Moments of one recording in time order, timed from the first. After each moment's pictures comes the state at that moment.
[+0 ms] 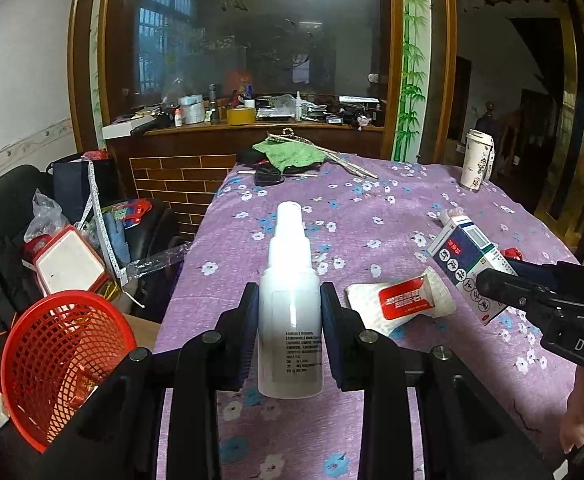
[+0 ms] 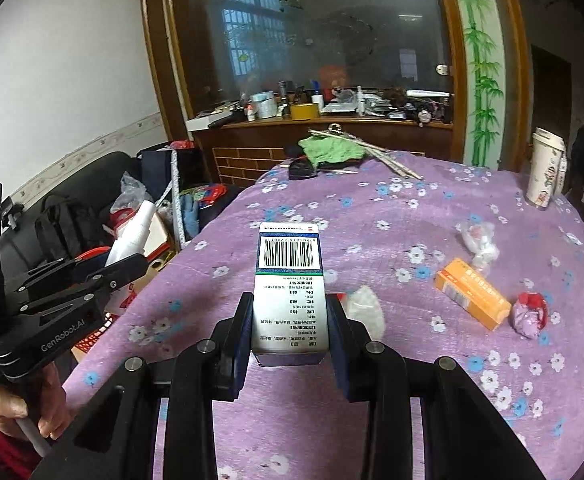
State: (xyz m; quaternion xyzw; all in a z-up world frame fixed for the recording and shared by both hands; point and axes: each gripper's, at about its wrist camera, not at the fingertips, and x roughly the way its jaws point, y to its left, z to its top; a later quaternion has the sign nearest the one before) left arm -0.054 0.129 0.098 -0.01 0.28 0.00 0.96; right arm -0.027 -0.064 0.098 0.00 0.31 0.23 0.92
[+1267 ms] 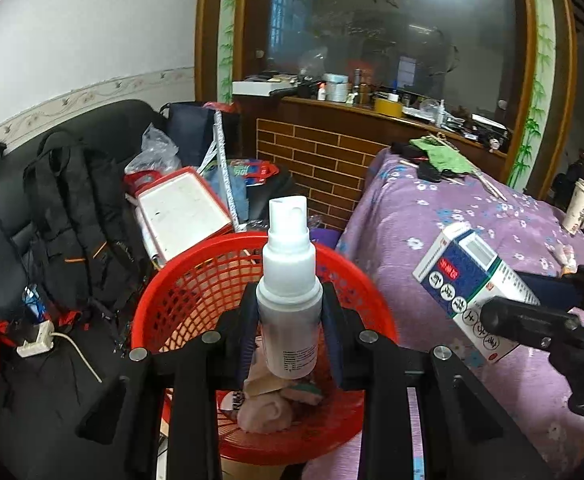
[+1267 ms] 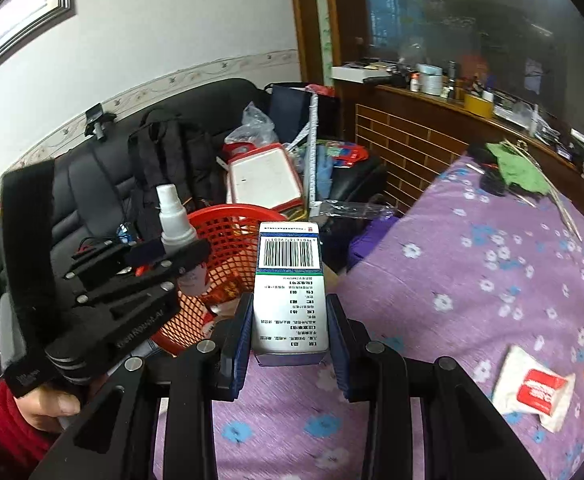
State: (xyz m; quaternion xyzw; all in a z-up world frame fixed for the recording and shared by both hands) left arm -0.111 0.321 0.071 -0.09 0.30 0.17 0.93; right arm -0.044 0.171 0.094 -0.11 0.35 0.42 0.83
